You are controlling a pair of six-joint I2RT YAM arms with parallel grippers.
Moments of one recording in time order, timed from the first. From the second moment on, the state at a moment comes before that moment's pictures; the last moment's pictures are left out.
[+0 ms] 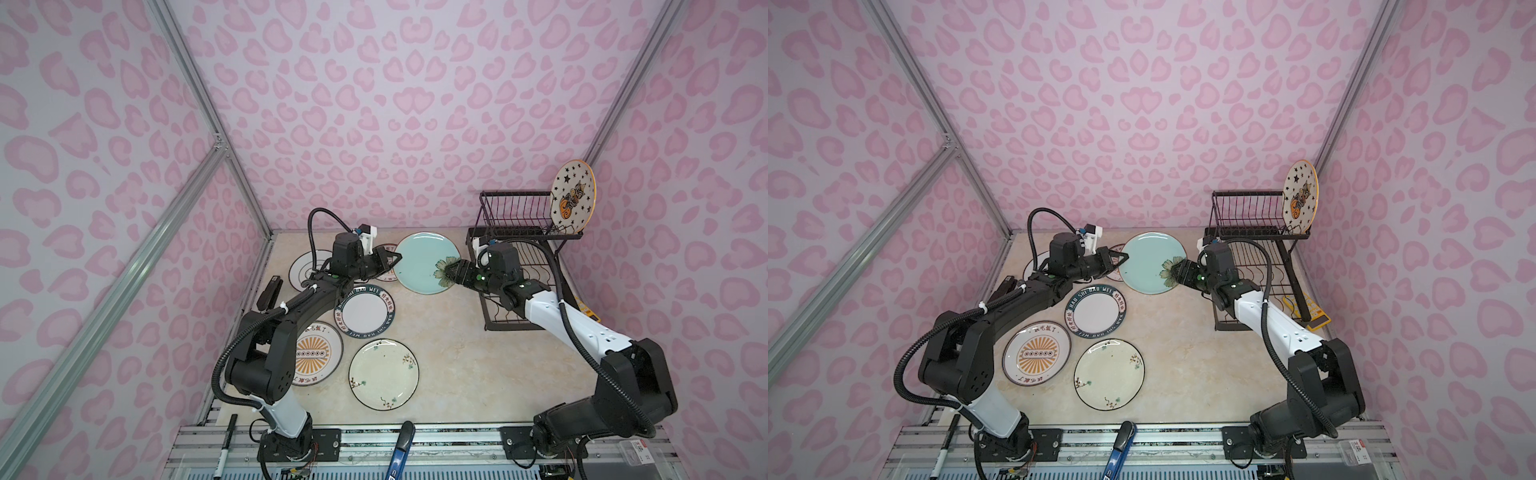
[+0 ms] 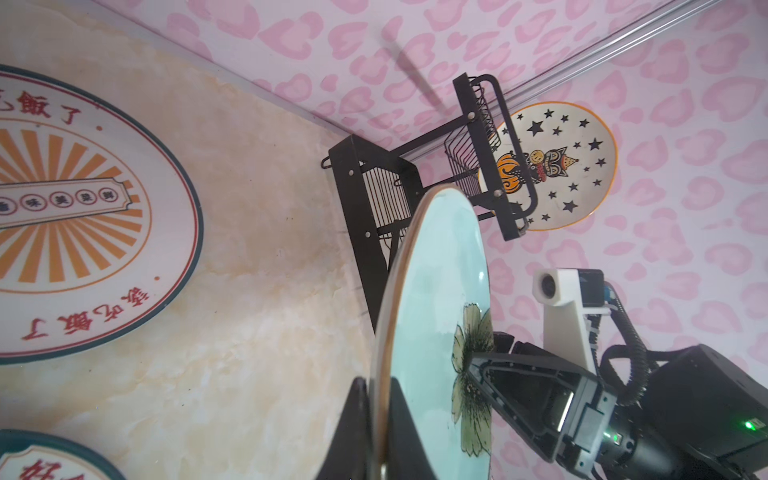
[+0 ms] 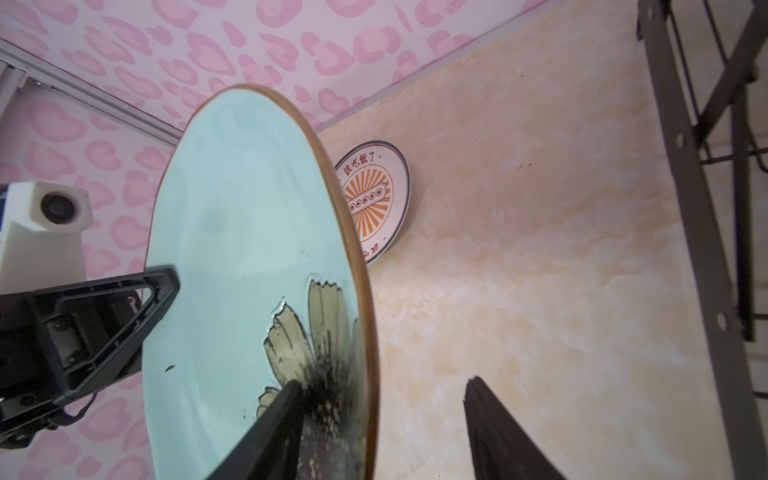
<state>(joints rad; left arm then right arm) -0.35 1.69 1.15 0.20 0.62 -0.82 0.36 1.47 1.04 -0.13 -0.27 0.67</state>
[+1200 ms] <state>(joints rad) -0.35 1.70 1.13 0.35 0.73 -0.90 0.33 1.40 1.01 0.04 -0.40 0.76</state>
